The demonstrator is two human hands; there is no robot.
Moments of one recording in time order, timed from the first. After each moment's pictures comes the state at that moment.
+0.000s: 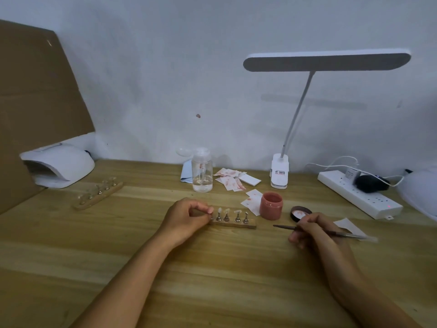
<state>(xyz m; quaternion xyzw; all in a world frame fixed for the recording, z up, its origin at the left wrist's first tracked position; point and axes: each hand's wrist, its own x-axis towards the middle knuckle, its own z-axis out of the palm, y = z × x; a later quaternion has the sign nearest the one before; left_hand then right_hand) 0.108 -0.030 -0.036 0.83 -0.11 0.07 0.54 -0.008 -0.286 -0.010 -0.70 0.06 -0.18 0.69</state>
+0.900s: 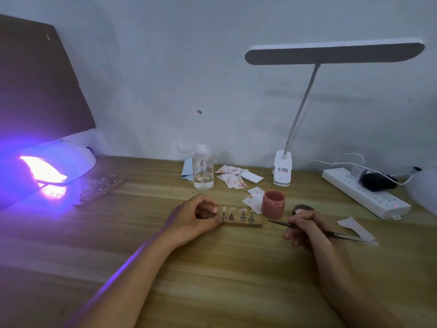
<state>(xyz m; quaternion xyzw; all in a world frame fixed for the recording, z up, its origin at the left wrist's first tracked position) 0.109 -0.035 -0.038 0.85 -0.14 0.02 0.50 0.001 -0.274 -0.013 -0.68 0.02 -0.23 0.70</state>
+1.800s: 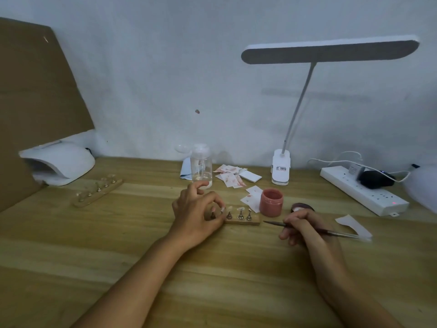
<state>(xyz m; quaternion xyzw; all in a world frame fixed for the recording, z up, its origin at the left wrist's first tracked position) 0.104 -0.056 -0.041 0.91 -0.17 0.21 0.32 0.002 -0.273 -0.016 -0.69 0.01 -0.22 0.69</state>
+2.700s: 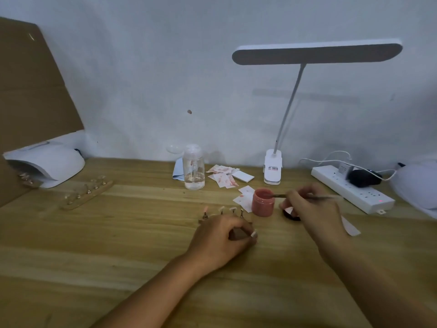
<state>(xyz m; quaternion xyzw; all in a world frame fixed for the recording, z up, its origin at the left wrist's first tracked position) 0.071 -0.100 -0.046 0.88 -0.30 0.09 0.37 0.029 -0.290 0.018 -0.77 0.13 -0.24 0.58</state>
